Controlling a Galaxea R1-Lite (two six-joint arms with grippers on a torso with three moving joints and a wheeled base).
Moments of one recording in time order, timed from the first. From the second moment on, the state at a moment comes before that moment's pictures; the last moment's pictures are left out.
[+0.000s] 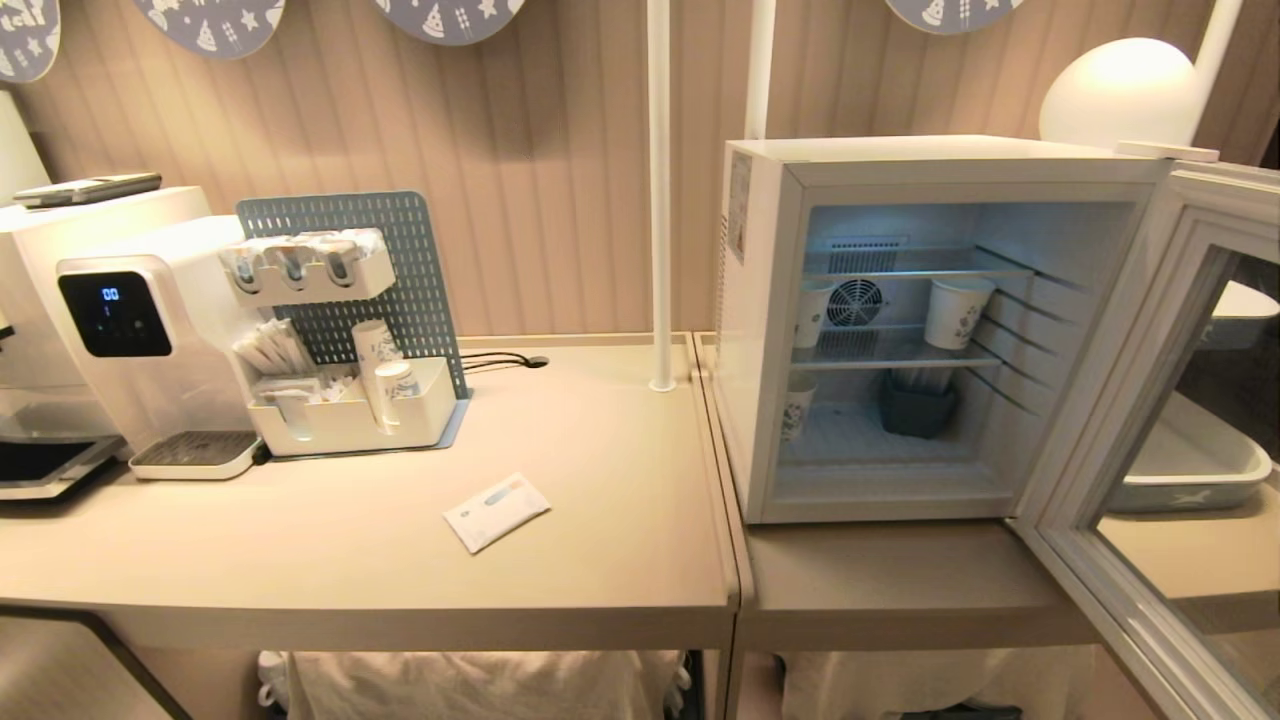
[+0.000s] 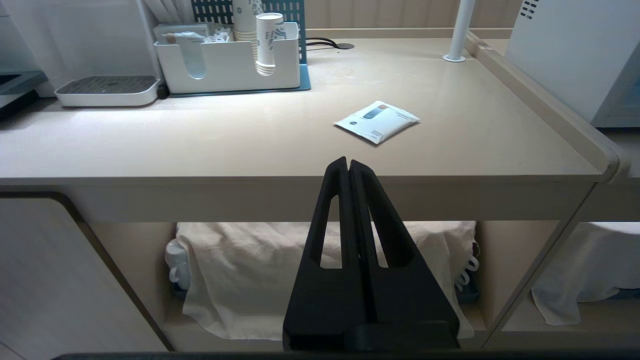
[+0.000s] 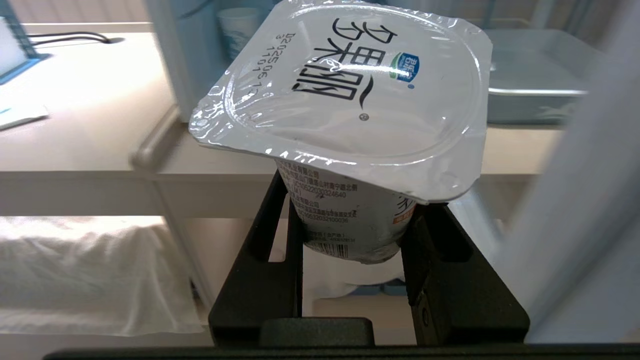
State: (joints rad) left arm 0.00 0.00 0.00 0.00 0.00 -0.01; right arm -0.01 0.00 -0.01 0.04 0.01 -0.04
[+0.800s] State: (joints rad) left arm 0.00 0.00 0.00 0.00 0.00 -0.01; right arm -0.01 0.00 -0.01 0.04 0.01 -0.04
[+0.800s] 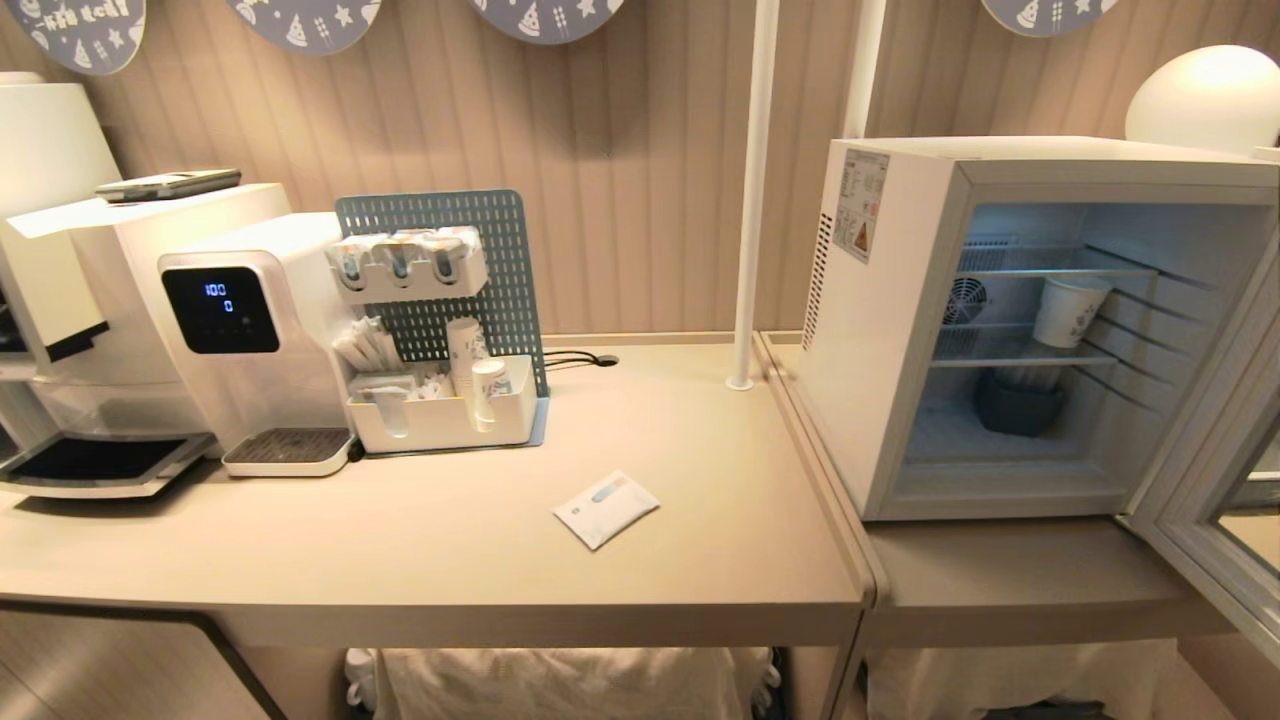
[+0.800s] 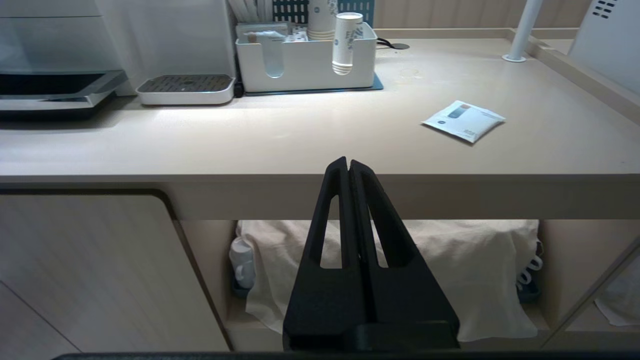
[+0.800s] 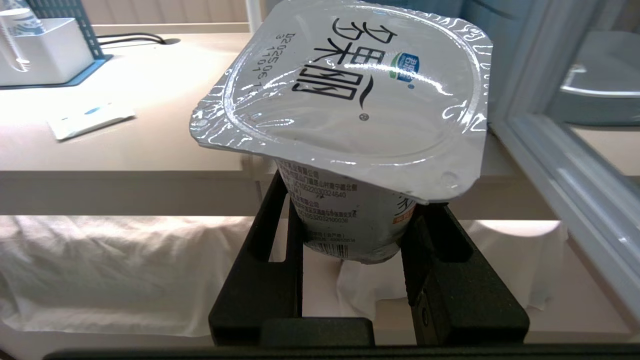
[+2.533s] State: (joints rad) left arm 0.00 0.00 0.00 0.00 0.00 -0.01; right arm -0.01 0.00 -0.02 0.05 0.01 -0.04
